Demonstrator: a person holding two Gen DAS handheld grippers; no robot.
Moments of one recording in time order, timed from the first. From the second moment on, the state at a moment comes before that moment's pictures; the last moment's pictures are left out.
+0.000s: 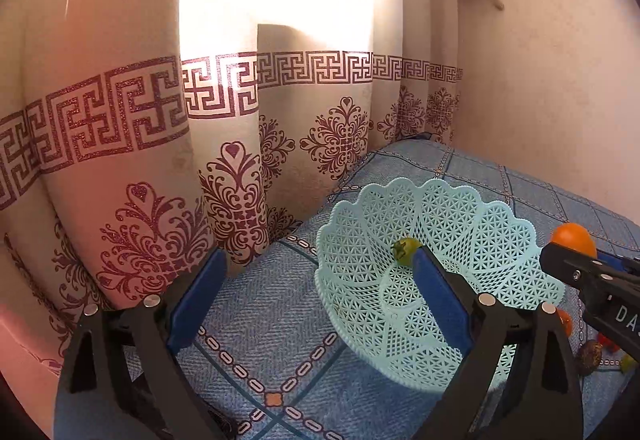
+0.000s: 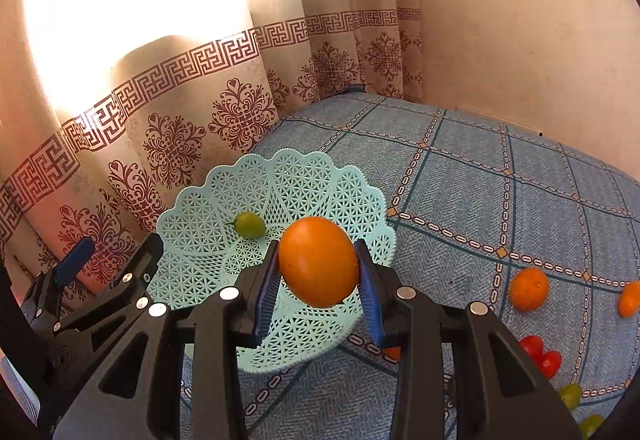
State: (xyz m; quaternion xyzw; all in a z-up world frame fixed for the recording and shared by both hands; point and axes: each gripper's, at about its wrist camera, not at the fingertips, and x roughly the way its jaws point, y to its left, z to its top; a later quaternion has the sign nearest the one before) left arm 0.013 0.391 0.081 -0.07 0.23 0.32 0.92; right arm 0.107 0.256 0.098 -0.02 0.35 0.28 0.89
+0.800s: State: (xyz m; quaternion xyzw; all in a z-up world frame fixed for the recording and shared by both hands) left arm 0.014 0.387 0.077 -0.07 0.24 0.34 0.91; right arm 0.113 0.206 0.095 0.05 0.35 0.23 0.91
